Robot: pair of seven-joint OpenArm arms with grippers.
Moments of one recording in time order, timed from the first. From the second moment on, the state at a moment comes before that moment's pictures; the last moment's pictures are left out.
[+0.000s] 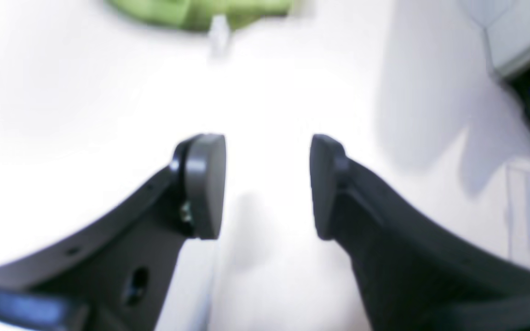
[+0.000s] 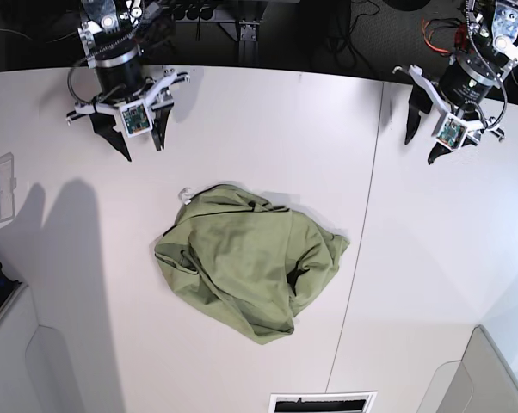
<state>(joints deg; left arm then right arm) 37.5 -31.6 -8.9 116.0 -12.6 -11.7 18.8 -26.2 19.8 -19.5 103.9 -8.4 -12.5 -14.1</state>
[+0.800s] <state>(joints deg) -0.2 -29.9 18.8 92.6 -13.1 -12.0 18.8 -2.6 -3.5 -2.2 81.9 4.1 0.7 -15.2</state>
